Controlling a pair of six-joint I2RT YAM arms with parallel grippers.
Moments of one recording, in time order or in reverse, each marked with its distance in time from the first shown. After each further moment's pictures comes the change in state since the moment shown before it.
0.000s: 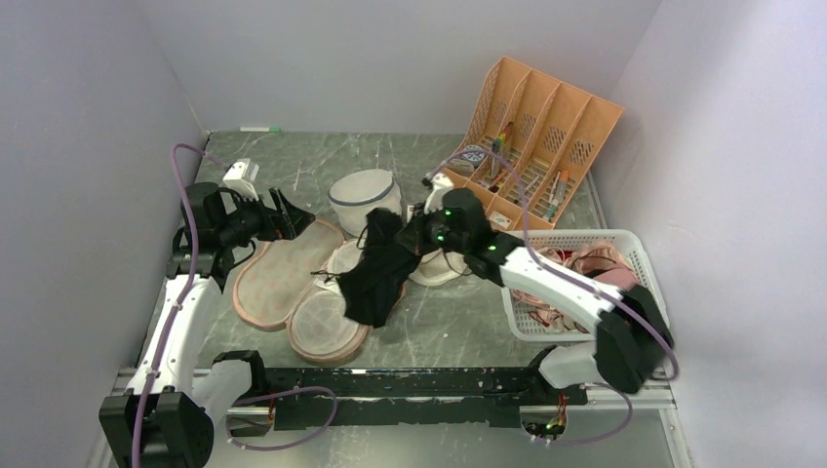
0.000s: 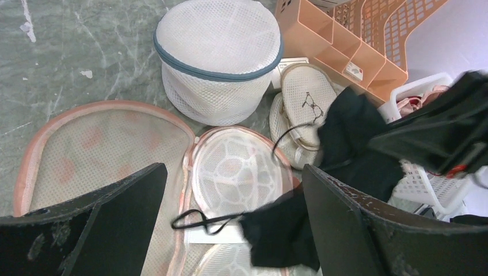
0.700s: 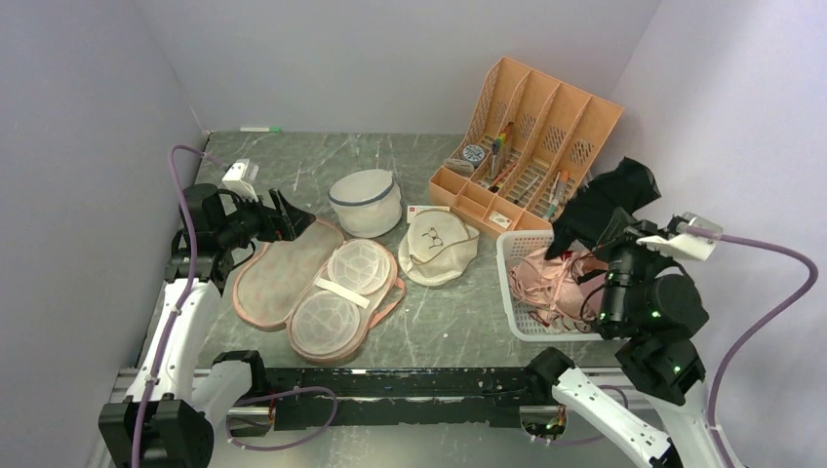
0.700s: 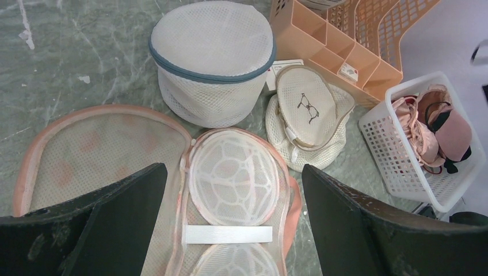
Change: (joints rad) left arm -0.005 -0.024 0.000 -0.003 0.003 0.000; right arm -0.076 -0.950 0.177 -0.420 1.180 -0.405
